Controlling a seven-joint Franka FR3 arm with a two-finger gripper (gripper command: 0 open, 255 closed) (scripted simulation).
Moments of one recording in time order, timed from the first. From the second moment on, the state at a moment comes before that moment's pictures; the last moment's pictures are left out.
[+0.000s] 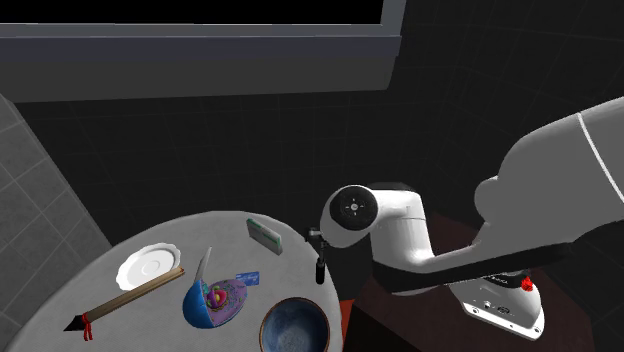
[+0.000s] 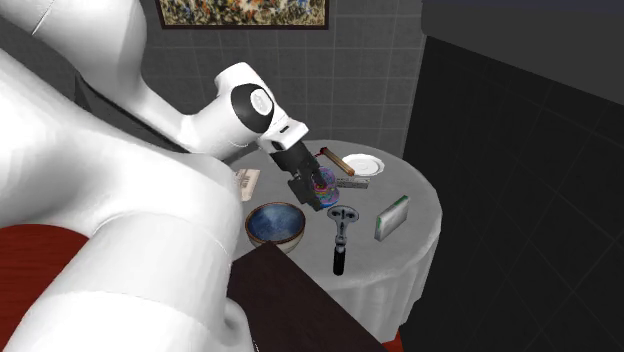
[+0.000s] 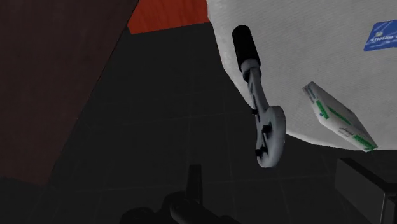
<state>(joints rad) -0.70 -0.65 1.56 -2.71 0.13 2.59 1.56</state>
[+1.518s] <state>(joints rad) -1.16 -0.77 2.01 -2.58 0.20 2.74 1.70</state>
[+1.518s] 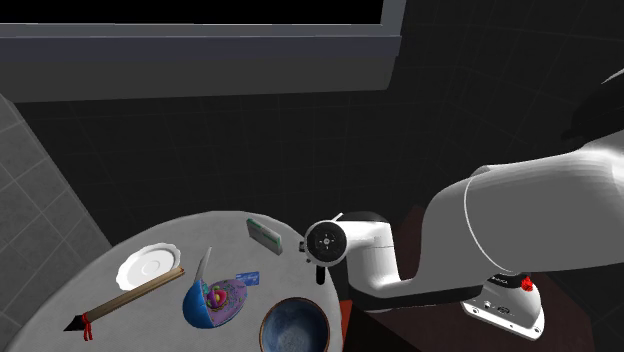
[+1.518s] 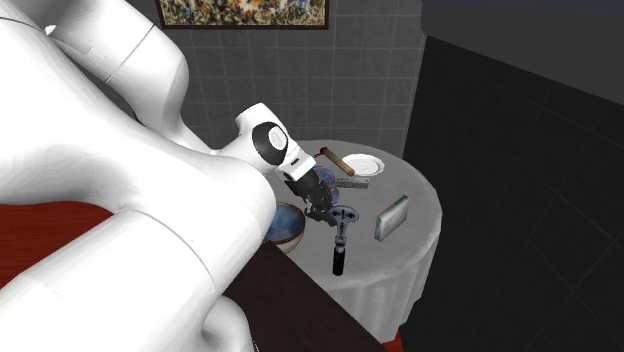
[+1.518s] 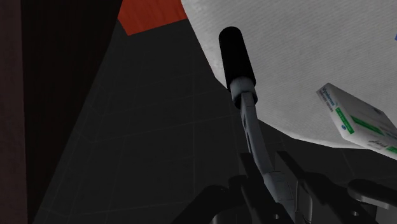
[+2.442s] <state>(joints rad) -1.04 -0.73 1.86 -2.60 0.17 2.66 1.68</state>
